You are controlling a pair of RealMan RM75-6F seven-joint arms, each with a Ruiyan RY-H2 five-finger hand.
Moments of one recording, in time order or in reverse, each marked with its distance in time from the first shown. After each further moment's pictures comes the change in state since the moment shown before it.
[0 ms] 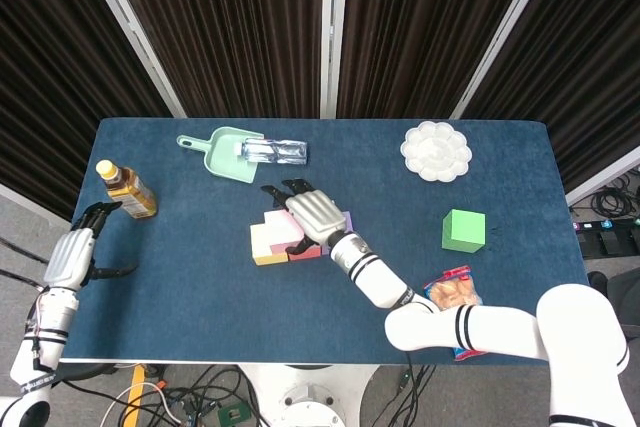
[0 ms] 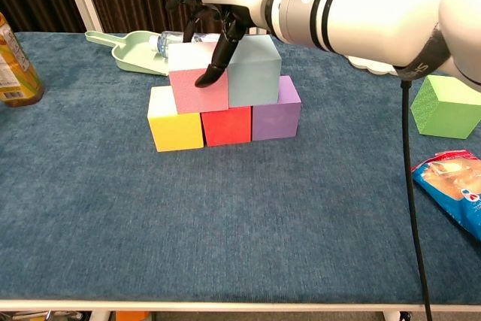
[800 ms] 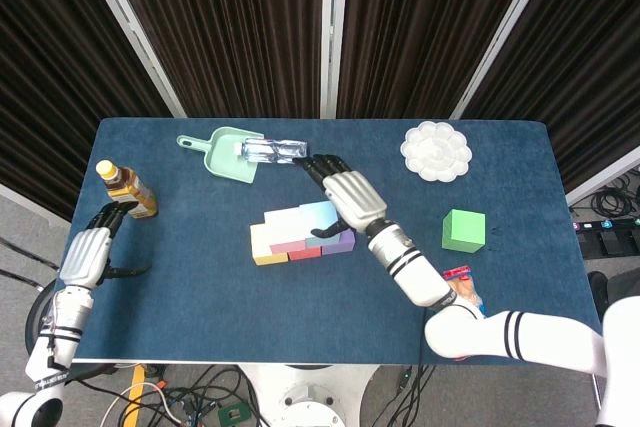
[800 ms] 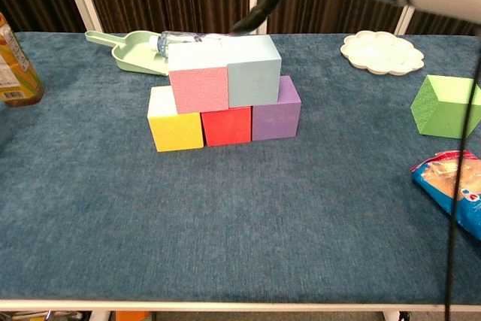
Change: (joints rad) left arm -0.025 -0.033 -0.003 -0.027 0.003 -0.004 0.092; right arm -0.151 0.200 0.024 -0.171 -0.138 0.113 0.128
